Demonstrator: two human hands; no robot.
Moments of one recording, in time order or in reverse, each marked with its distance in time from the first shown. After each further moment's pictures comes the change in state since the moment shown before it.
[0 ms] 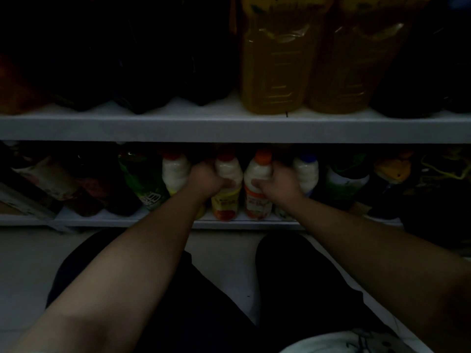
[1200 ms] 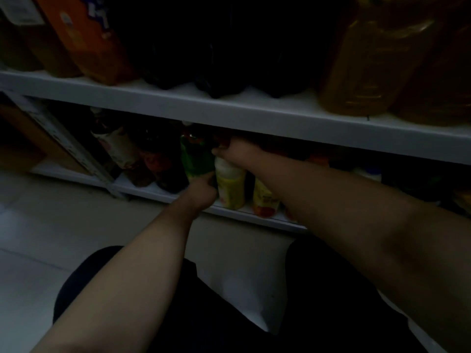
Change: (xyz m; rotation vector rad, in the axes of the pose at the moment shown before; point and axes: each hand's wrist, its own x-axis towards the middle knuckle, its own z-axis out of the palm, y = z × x) left_hand -0.075 -0.085 -0.055 -0.380 -0.005 -0.239; right_hand 0.036 -0.182 0.091 -0.059 -0.436 -0.317
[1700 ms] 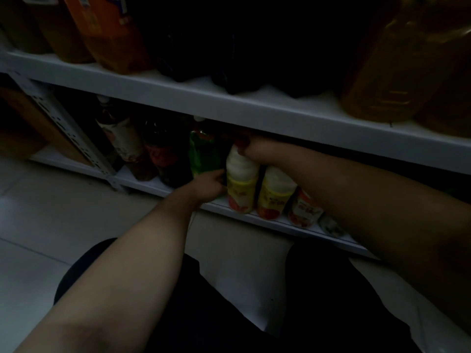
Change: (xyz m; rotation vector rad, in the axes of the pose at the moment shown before) left_hand 0.009 0.001 -0.013 0.017 -0.098 -0.011; right_hand 0.004 0.013 -0.021 -0.165 -0.101 -0.073
